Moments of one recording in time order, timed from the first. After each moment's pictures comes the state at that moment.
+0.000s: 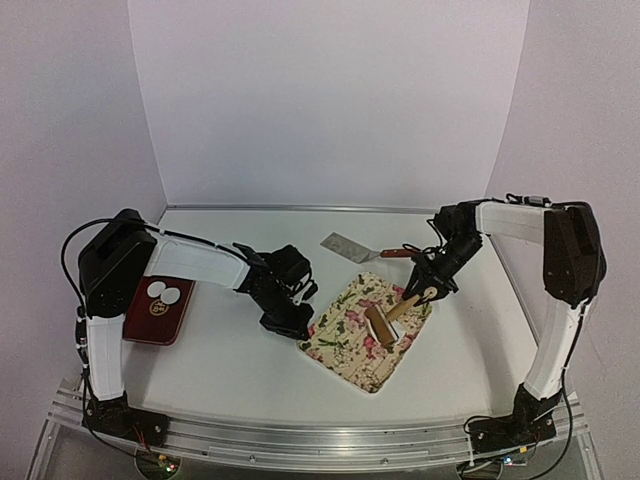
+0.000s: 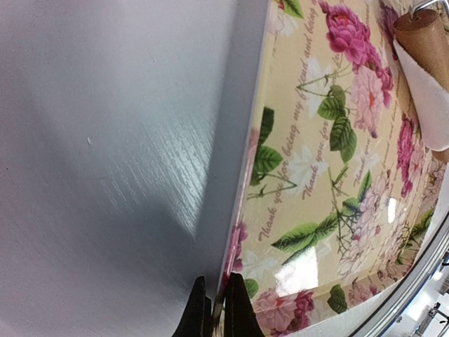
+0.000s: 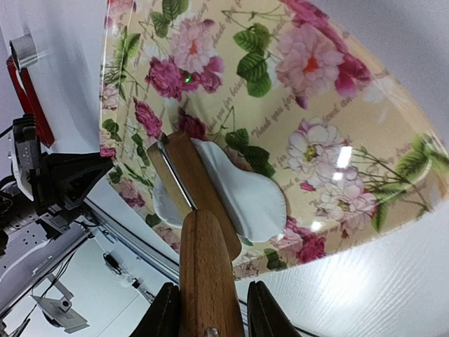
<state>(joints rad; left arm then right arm) -0.90 2.02 1.32 -0.51 0.26 -0.50 0.28 1.94 1.41 -1.07 -0.64 0.31</state>
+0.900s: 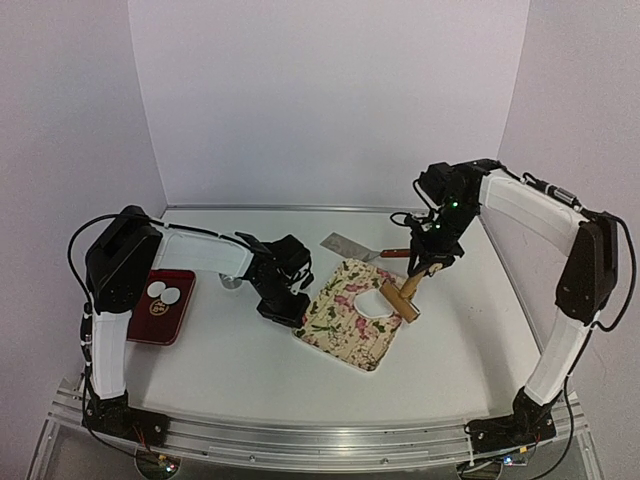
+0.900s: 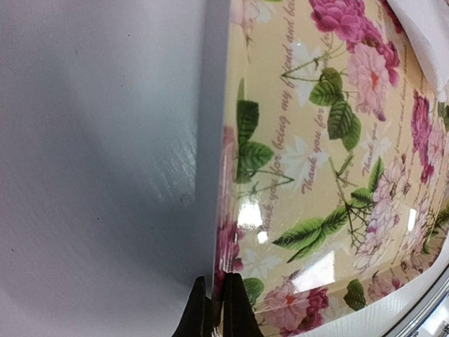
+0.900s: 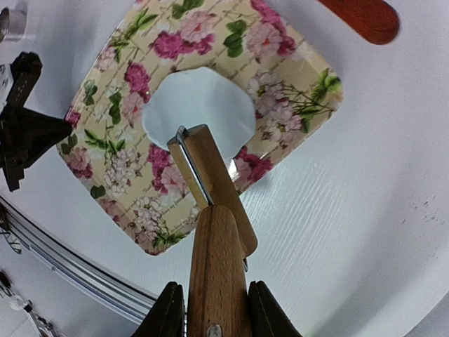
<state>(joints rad) -0.86 2.07 1.43 -0.60 0.18 -0.43 0.44 1.80 1.66 -1.26 -0.24 0.21</state>
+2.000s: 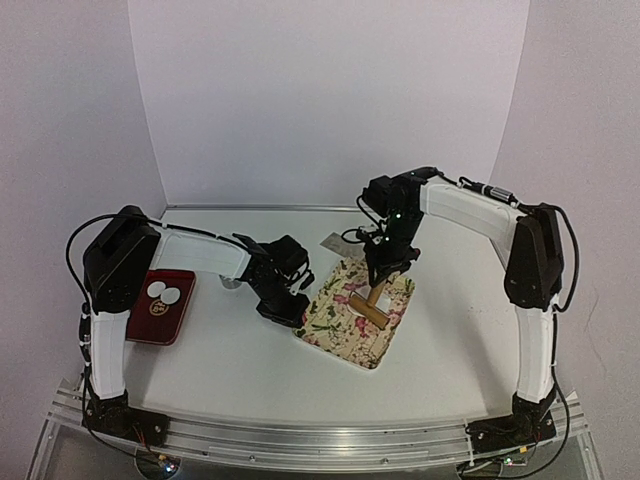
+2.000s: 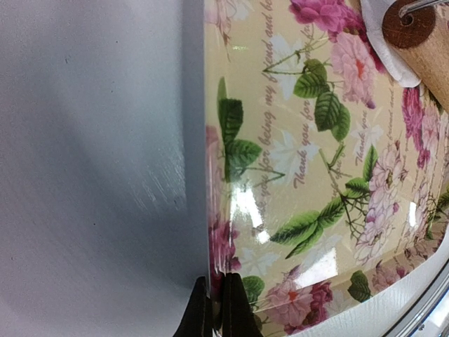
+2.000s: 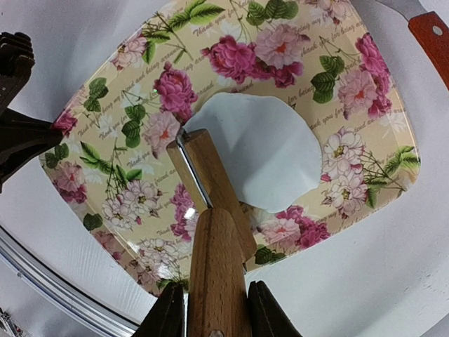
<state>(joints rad) -0.86 2.06 1.39 -0.56 0.20 -0.39 0.63 2.11 1.92 -1.28 -0.14 0.14</state>
